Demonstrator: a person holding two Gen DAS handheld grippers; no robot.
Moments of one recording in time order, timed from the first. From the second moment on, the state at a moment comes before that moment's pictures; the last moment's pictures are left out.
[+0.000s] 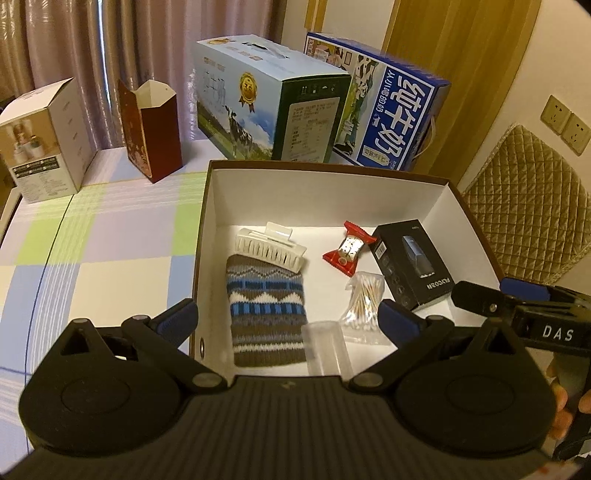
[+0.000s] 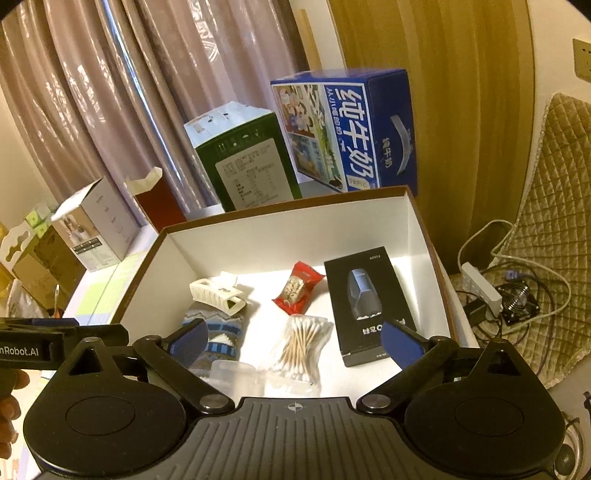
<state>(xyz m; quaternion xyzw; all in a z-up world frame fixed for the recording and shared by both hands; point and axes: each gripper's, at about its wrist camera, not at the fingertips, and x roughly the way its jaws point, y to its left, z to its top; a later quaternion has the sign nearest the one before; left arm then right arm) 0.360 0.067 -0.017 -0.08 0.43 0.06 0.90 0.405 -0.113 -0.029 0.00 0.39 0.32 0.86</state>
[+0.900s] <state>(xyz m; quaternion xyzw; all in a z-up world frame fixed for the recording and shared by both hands) 0.268 0.061 -0.011 -0.10 0.44 0.05 0.89 0.333 -0.147 -0.013 0.01 0.39 0.32 0.87</state>
